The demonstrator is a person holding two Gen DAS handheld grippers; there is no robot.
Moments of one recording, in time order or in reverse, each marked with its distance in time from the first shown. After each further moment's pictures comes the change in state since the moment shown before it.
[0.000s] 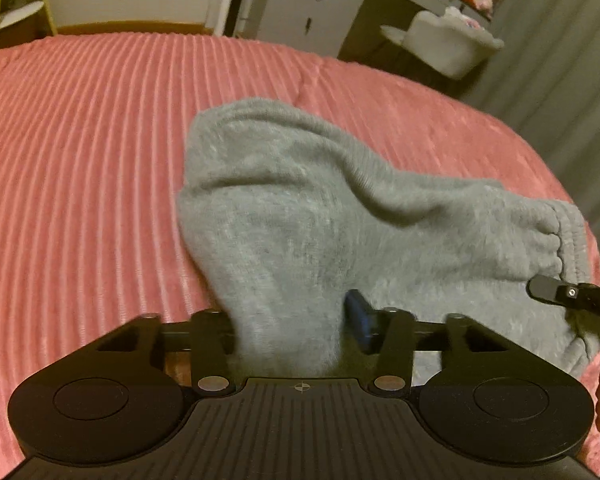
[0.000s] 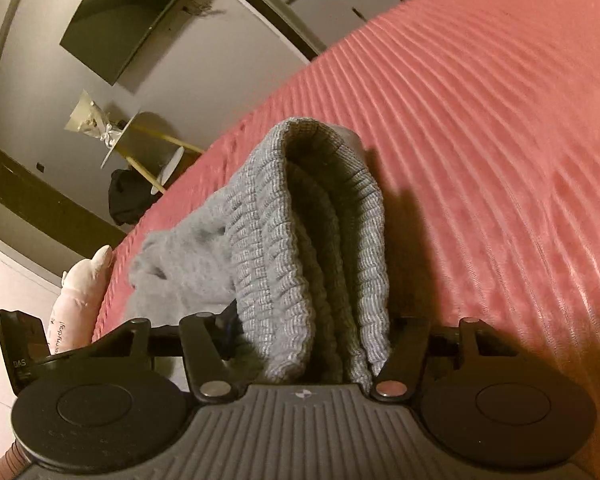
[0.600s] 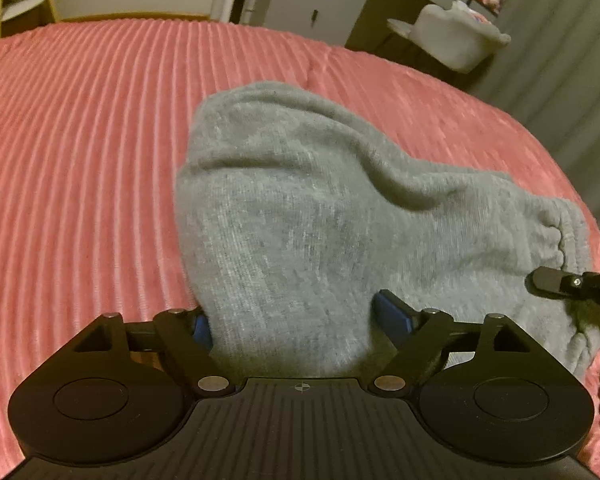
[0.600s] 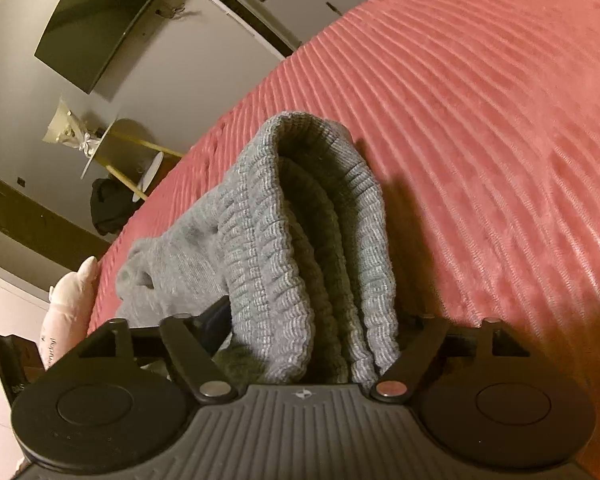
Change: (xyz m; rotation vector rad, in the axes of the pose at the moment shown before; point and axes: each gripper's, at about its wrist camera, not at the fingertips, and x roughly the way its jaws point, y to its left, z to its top) left arm 0.014 0.003 -0.003 0.001 0.025 0.020; right arm 0.021 0.001 -0.002 0.077 0.021 -0.045
